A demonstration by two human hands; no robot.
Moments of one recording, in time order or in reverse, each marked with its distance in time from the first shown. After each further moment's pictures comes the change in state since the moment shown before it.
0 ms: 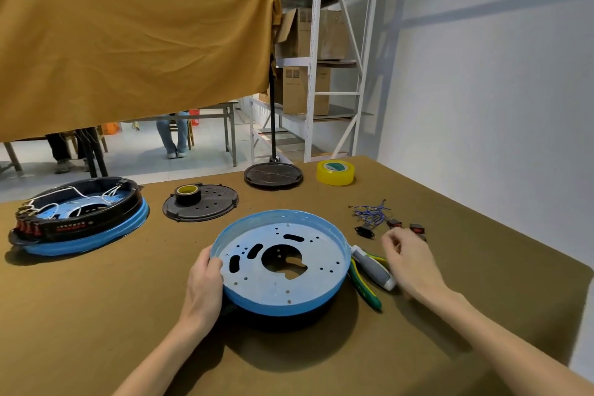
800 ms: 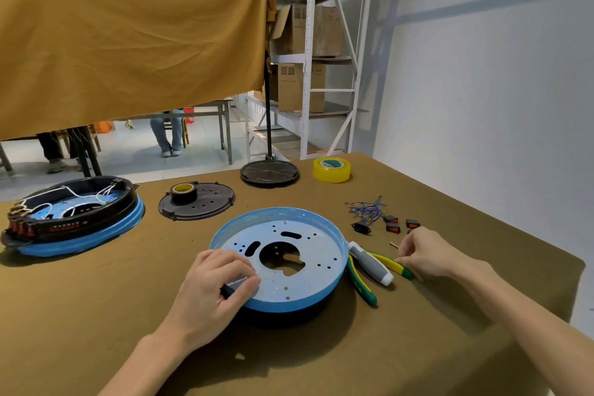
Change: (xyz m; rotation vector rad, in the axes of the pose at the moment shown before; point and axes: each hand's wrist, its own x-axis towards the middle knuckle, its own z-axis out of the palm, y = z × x) left_hand -0.018 0.009 -0.020 0.519 -0.236 0.746; right_hand 0.034 0.035 -0.037 -0.229 -0.488 0.071
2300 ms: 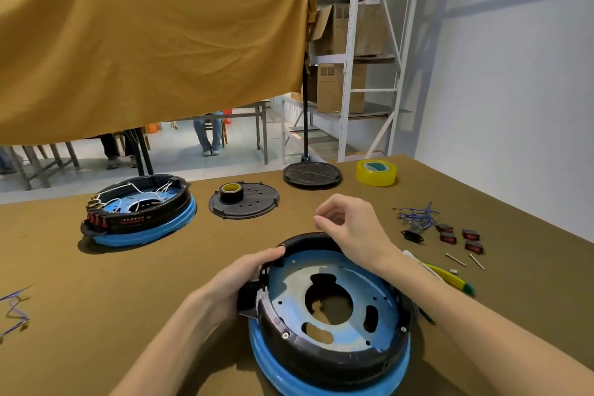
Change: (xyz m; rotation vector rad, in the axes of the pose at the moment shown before) left_hand 0.026 -0.010 -0.044 -0.846 -0.362 -1.047; right_hand -0.008 -0.224 0.040 0.518 0.325 -0.584
